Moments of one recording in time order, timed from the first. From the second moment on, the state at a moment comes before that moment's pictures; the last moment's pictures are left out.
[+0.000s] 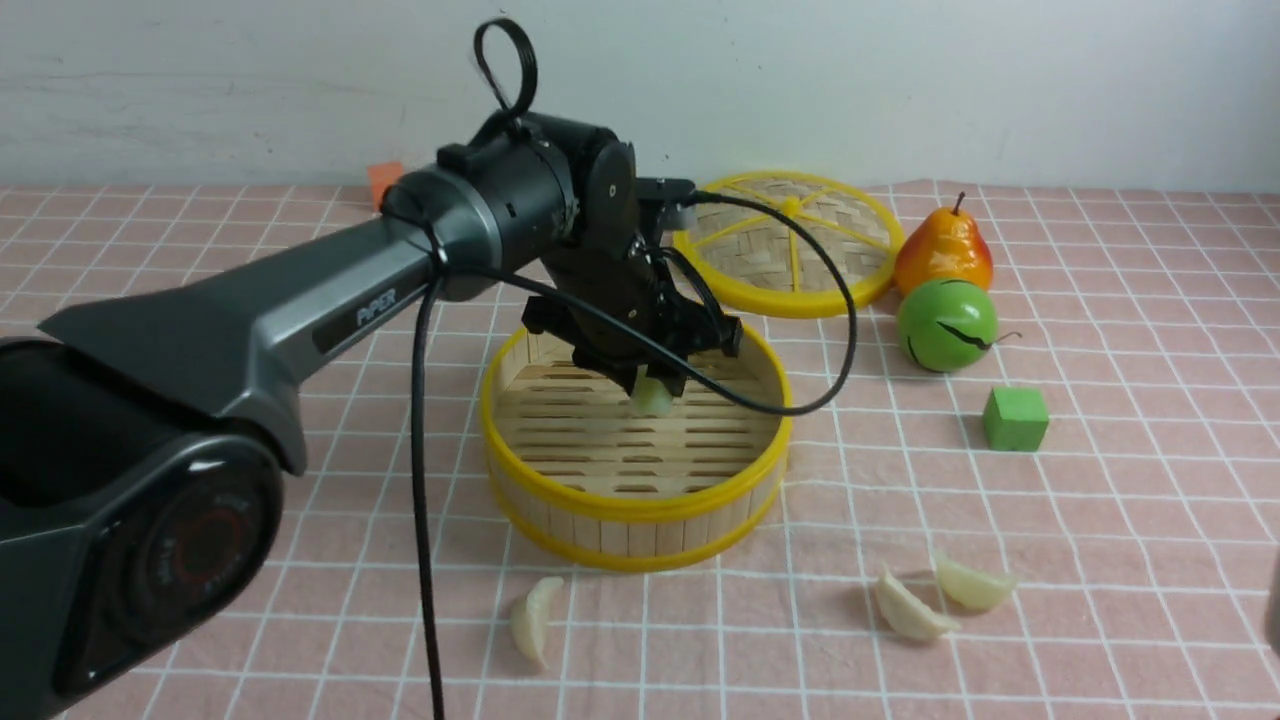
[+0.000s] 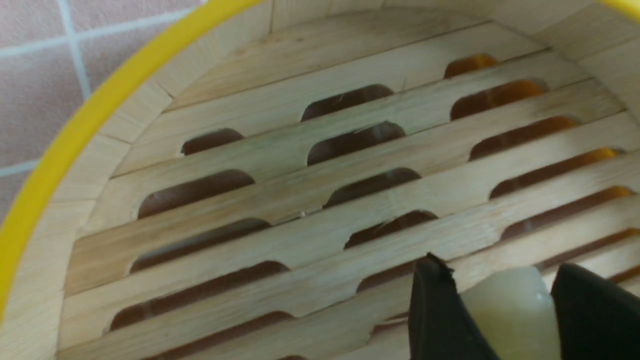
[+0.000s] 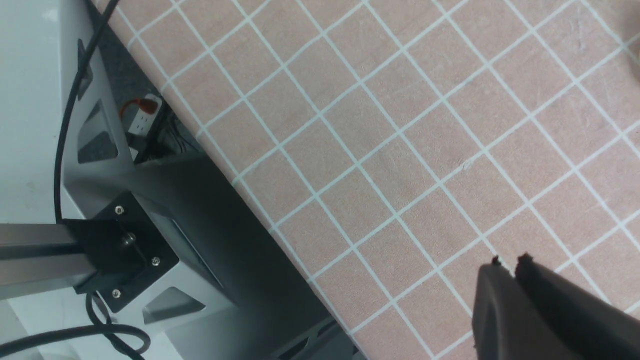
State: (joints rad) right arm 0.58 0.84 -0.94 0.31 1.25 -0.27; left arm -0.50 2.30 -2.04 -0.07 0.88 -0.21
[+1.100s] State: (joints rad) right arm 0.58 0.79 -0.94 0.33 1.02 -0.28; left arm -0.50 1.61 -1.38 -0.02 1.10 -0.23
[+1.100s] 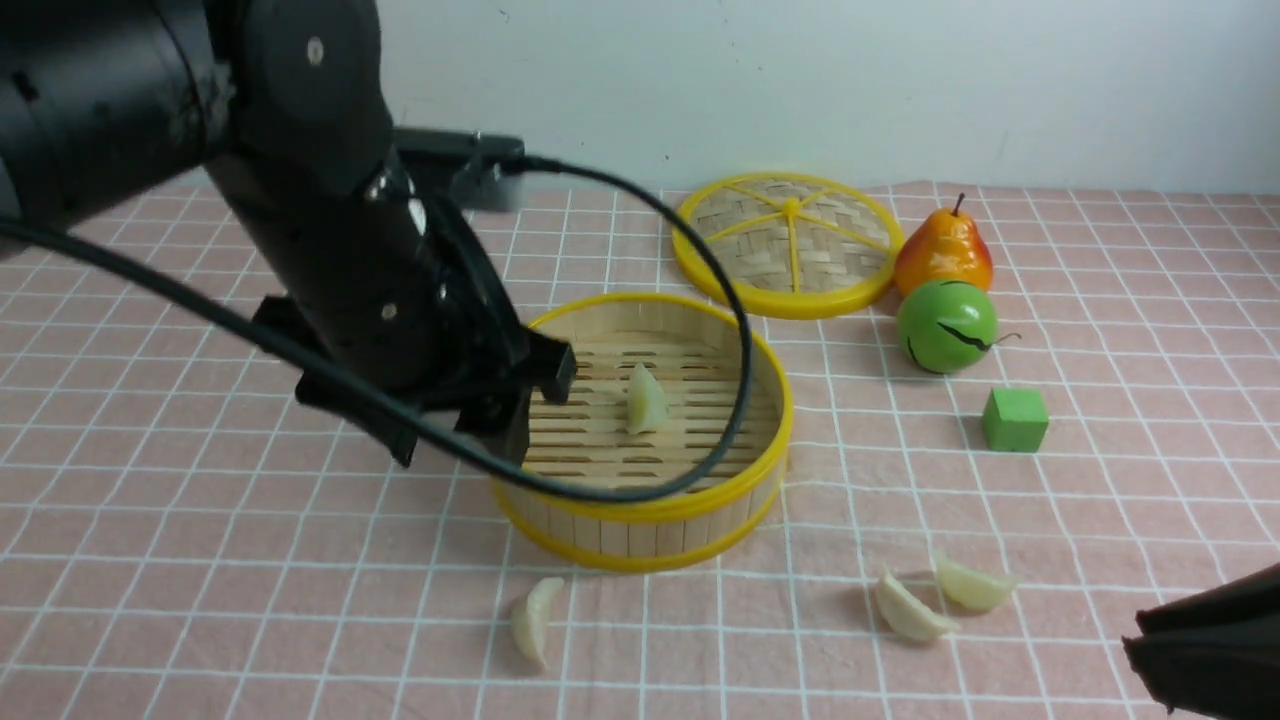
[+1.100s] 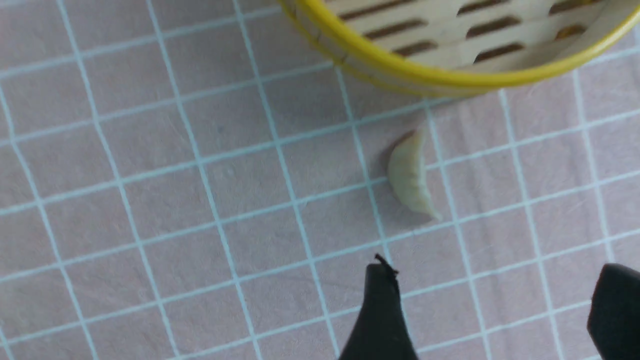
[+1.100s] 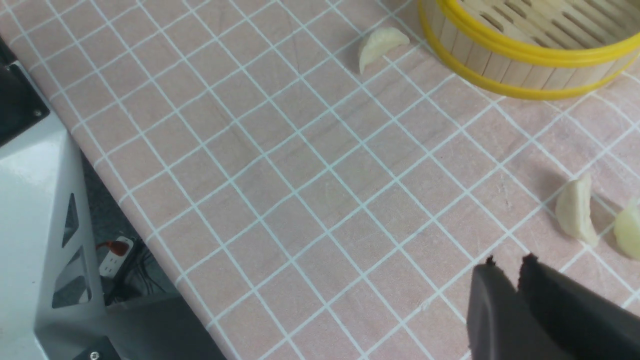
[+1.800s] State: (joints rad) right arm 0.58 0.79 -0.90 0.32 1.04 -0.28; left arm -0.50 1.88 -1.16 -0.07 0.69 -0.28
